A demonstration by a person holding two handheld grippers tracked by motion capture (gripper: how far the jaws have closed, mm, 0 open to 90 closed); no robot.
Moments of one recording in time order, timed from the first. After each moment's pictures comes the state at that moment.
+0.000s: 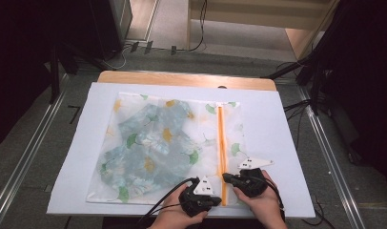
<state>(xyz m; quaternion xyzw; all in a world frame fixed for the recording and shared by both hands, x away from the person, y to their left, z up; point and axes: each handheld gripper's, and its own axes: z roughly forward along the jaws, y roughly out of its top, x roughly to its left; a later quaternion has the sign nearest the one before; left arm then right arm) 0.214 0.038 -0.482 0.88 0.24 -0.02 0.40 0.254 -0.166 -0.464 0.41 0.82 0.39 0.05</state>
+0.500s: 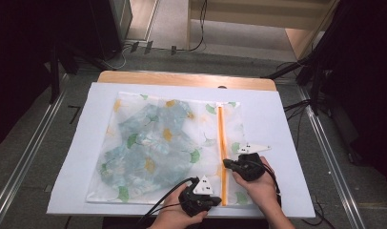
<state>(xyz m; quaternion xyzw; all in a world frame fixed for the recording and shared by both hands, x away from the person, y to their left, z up) 0.215 0.039 -0.482 0.88 0.24 -0.03 0.41 0.294 -0.164 -0.461 0.43 0.82 0.38 0.08</state>
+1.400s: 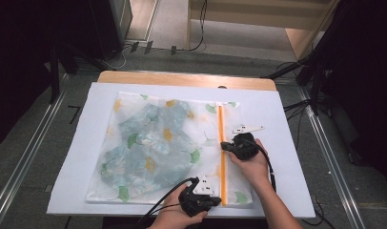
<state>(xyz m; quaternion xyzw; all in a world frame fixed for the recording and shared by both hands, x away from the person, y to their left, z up) 0.215 0.039 -0.482 0.88 0.24 -0.02 0.40 0.354 -0.155 -0.461 0.45 0.81 0.37 0.09</state>
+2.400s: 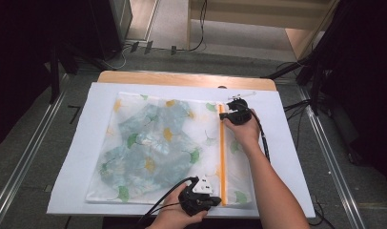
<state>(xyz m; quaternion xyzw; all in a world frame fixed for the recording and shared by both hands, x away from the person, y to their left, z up) 0.217 0.040 -0.482 0.88 0.24 -0.03 0.40 0.467 -0.143 -0.449 0.50 0.79 0.35 0.10</state>
